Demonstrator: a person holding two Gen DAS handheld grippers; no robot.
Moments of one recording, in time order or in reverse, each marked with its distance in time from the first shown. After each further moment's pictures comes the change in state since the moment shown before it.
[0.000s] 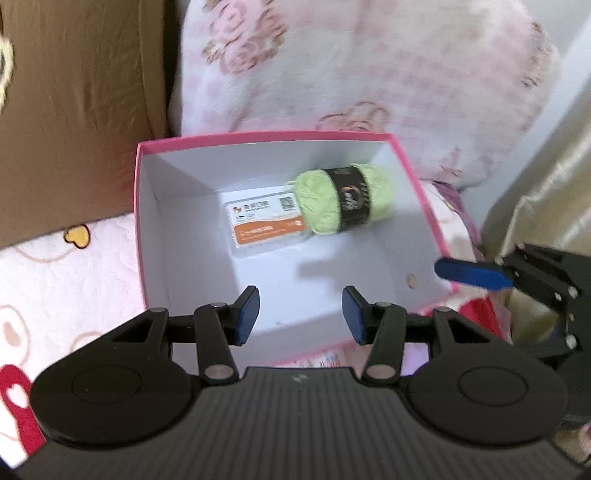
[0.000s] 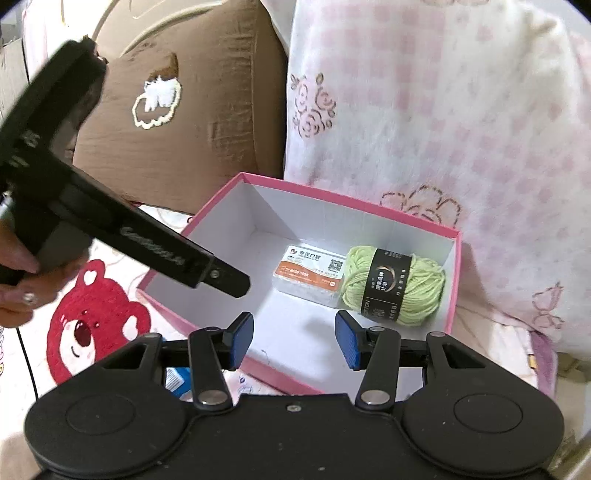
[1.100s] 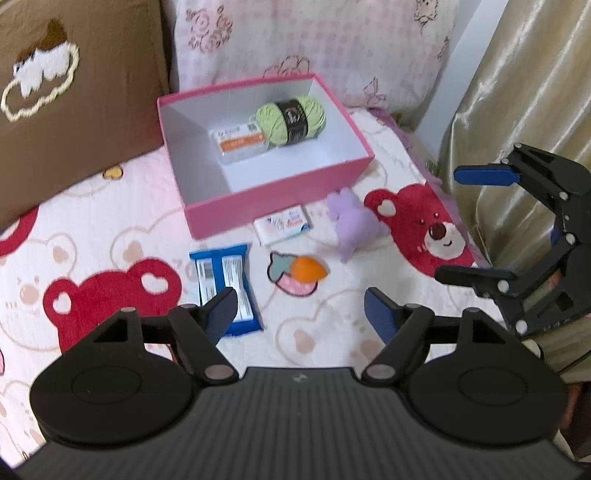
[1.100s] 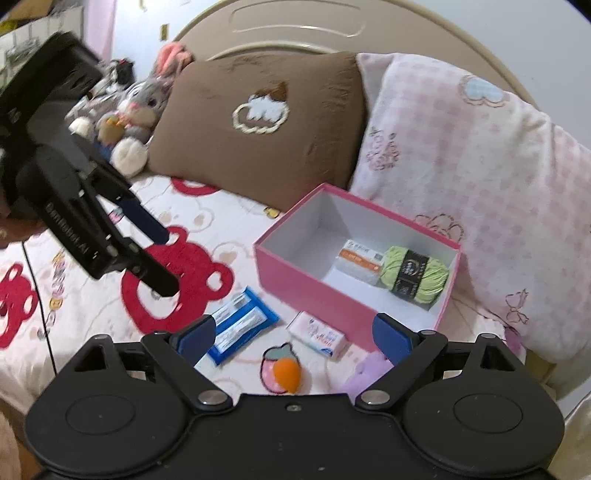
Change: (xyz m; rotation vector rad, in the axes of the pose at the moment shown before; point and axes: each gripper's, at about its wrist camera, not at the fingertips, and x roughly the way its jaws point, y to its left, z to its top) left arm -0.152 -0.029 -0.128 0.133 0.070 -0.013; right arm -0.141 0.084 -0.061 -0.246 -0.037 0.086
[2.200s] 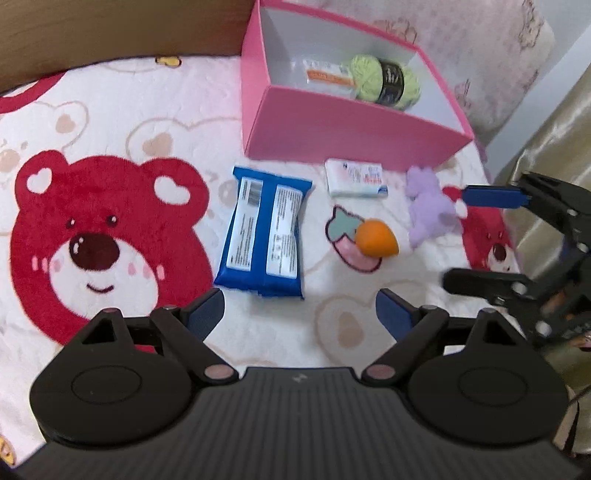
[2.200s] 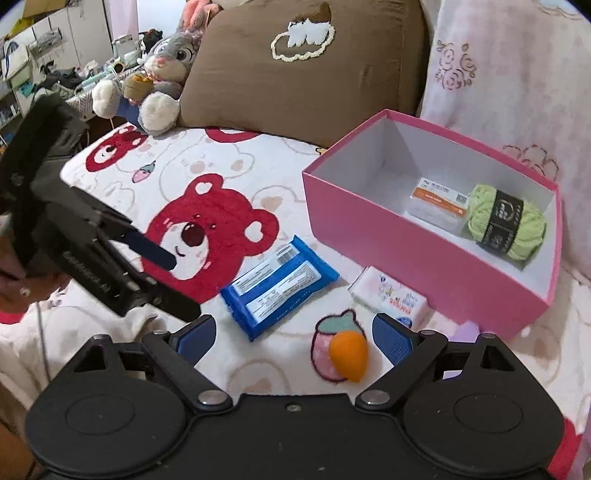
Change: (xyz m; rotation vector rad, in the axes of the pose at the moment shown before) left arm 0.101 0.071 -0.090 -0.299 -0.081 0.016; right arm 0.124 0.007 -0.033 0.021 0.076 0.164
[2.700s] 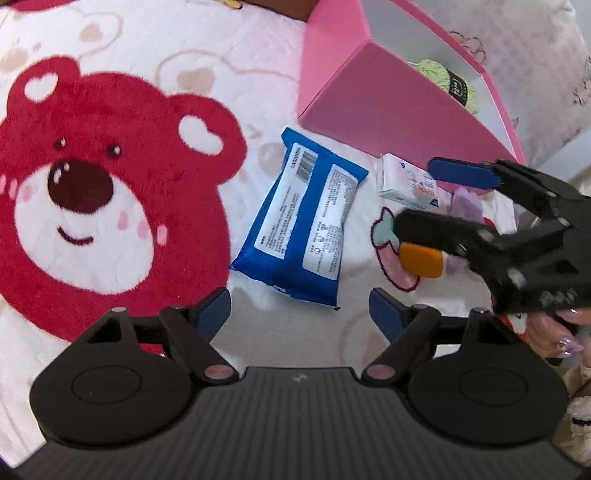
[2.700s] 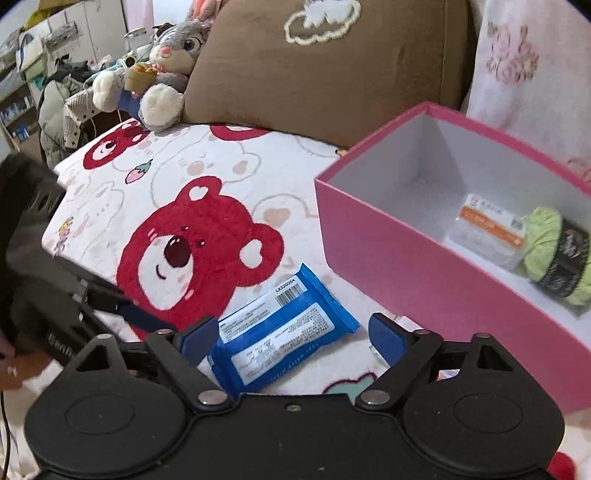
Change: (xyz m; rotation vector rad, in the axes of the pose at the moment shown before) left arm 0.059 0.048 -0.017 -0.240 0.004 -0.047; right arm 0.089 -0.014 0.026 -0.008 0.007 0.095
